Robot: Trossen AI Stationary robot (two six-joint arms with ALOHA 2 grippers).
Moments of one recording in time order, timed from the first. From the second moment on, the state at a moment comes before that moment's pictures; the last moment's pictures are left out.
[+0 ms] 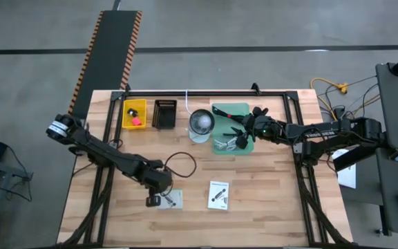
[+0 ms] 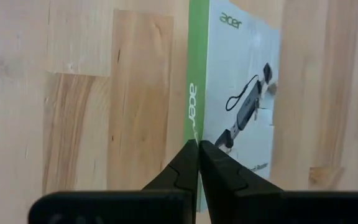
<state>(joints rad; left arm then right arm) -0.43 1.44 0.87 -0.59 0.05 -0.54 -0.23 1.21 0.45 0.26 0.33 0.06</state>
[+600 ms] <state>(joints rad) -0.42 1.46 0.87 -0.59 0.00 -0.55 -0.23 1.21 0.45 0.26 0.33 0.06</state>
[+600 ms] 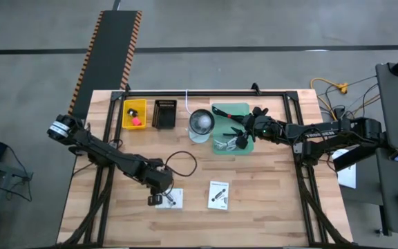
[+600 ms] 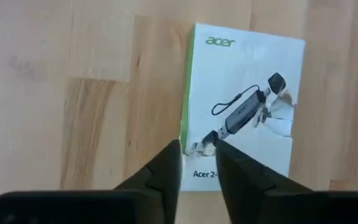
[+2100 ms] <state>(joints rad) -0.58 1.78 1.12 -0.57 0.01 -0.80 -0.23 1.21 0.44 0.26 0.33 0.06</state>
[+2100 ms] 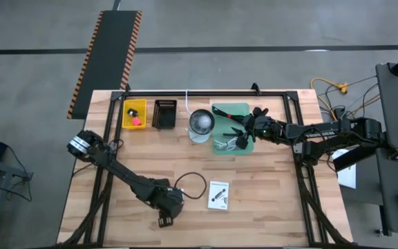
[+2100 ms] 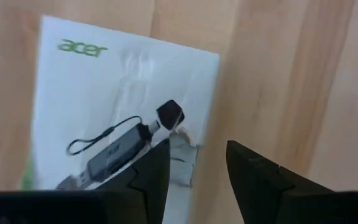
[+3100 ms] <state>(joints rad) -0.56 1.62 1.04 -0.67 -0.04 -0.59 -0.23 1.21 0.44 0.26 0.33 0.06</state>
